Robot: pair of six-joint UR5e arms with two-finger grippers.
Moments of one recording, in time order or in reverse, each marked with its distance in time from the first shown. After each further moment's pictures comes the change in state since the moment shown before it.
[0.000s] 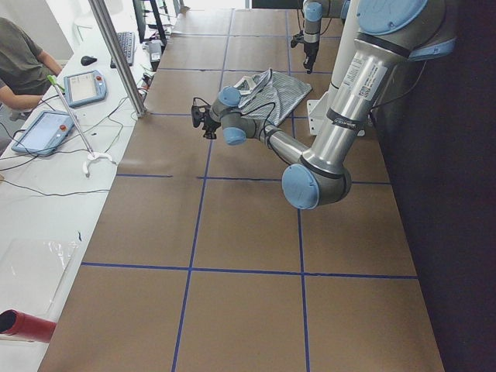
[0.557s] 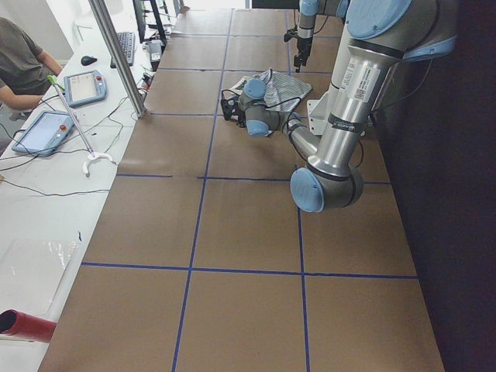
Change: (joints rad) left arm 0.266 0.087 -0.227 0.143 0.093 -0.240; right arm 0.218 0.067 0.006 -0.002 -0.042 -0.006
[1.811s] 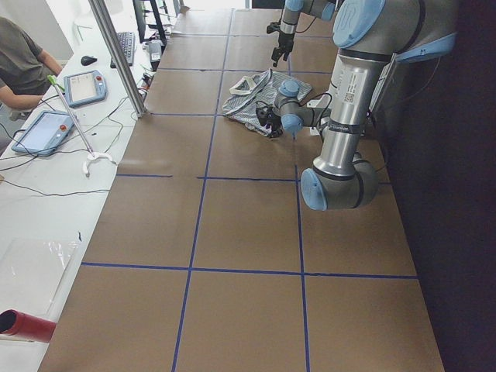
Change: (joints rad) left arm 0.167 0.000 -0.025 0.213 0.136 -0.019; right arm 0.073 0.033 -0.057 -0.002 -0.006 -0.018
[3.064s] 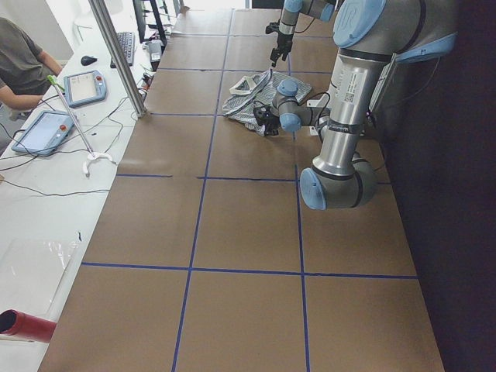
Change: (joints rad) left arm -0.067 0.001 0.014 0.010 0.033 0.077; right arm 0.015 -0.005 -0.005 0.000 -0.002 0.000
